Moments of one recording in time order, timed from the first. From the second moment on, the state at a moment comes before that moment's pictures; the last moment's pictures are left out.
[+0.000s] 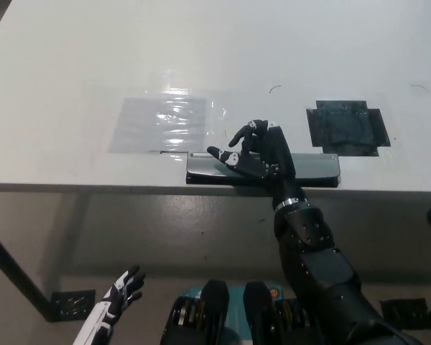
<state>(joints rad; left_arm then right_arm) 0.13 0.19 -0.06 0.10 -0.03 -0.31 -0.18 -0.76 0.13 -0.01 1.09 0.06 -0.52 -0.04</state>
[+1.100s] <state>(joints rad) 0.05 0.19 -0.06 0.11 -0.03 -0.30 -0.18 -0.56 0.03 -0.02 0.22 0.08 -0.27 -0.04</state>
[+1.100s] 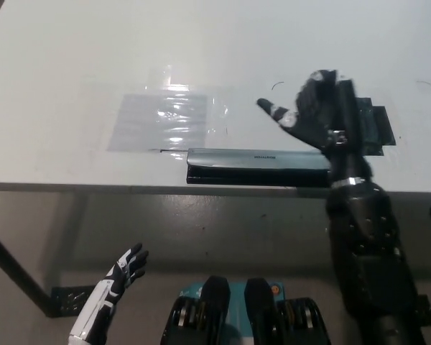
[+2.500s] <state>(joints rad) 0.00 0.19 -0.03 0.09 -0.05 -0.30 -0.18 0.16 -0.09 0.09 -0.02 0.05 -0.27 0.05</state>
